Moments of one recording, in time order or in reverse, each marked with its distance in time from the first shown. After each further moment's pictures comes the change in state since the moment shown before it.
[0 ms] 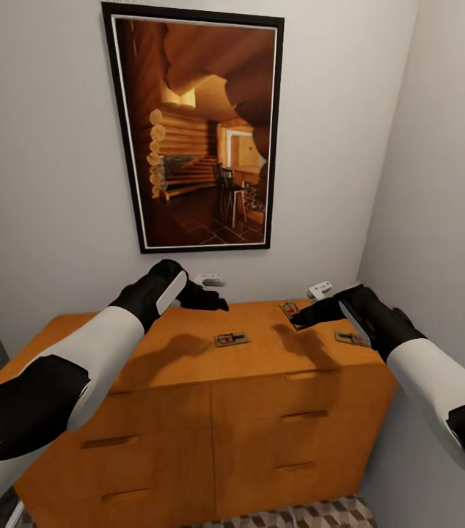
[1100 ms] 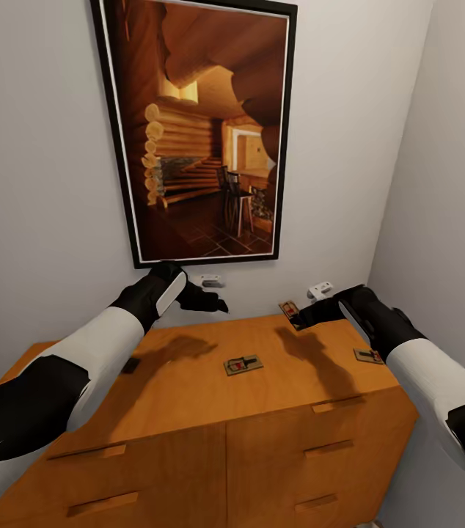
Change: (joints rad) left arm 0.002 0.001 0.001 0.009 0.000 0.000 -0.002; right arm 0.000 0.002 0.000 0.000 0.002 0.000 0.000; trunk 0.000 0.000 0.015
